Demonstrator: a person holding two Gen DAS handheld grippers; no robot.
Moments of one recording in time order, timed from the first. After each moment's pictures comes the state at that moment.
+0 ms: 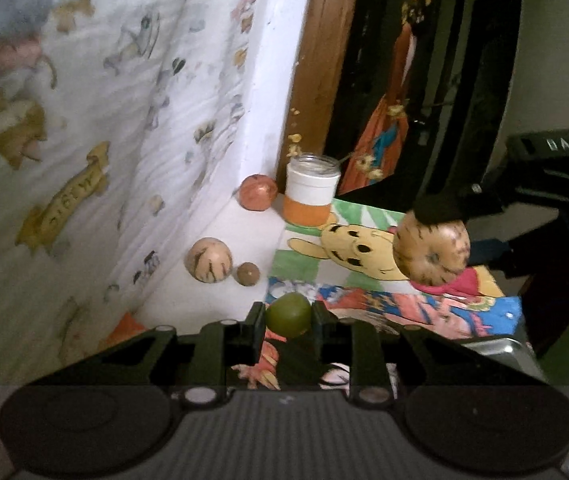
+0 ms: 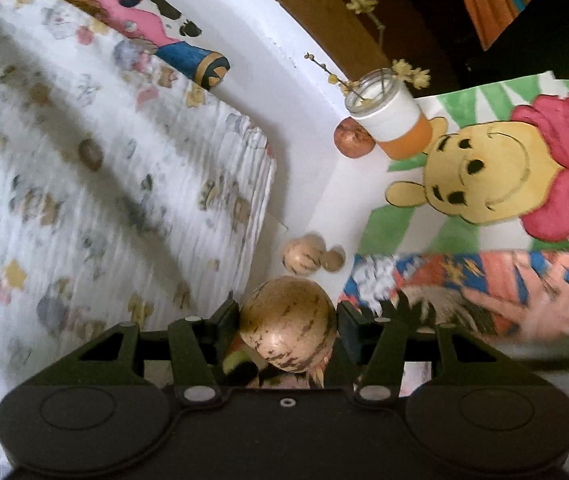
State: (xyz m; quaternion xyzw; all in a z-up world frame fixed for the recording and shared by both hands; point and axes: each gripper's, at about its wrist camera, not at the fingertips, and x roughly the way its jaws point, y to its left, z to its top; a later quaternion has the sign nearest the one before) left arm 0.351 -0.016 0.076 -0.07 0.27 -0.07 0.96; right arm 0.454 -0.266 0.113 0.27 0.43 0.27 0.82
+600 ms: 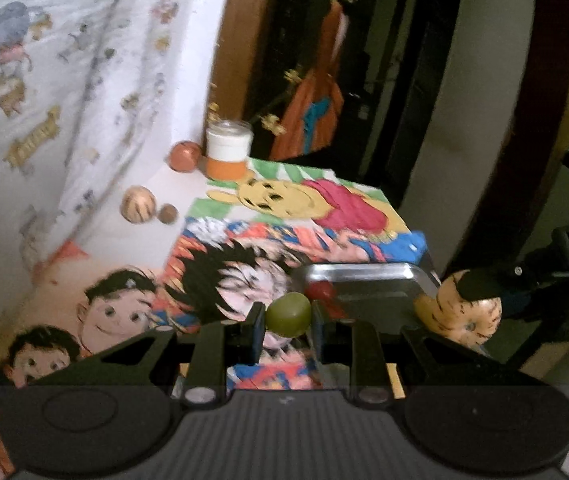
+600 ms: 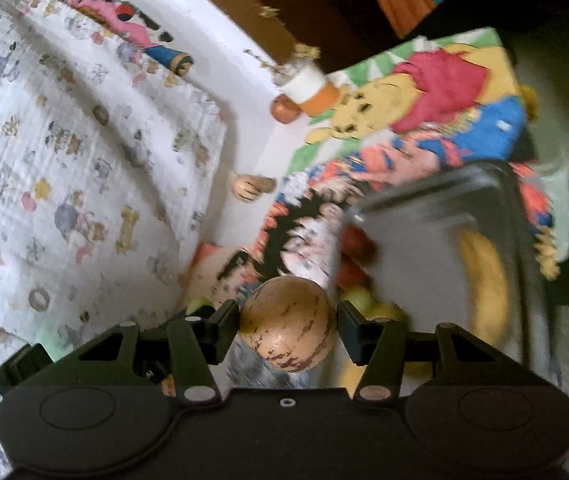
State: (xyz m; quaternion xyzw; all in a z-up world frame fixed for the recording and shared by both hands) left arm 0.247 -0.071 0.071 -0.06 0.30 -0.15 0.94; right arm 0.272 -0.355 0.086 0.28 0.43 0.20 0.83
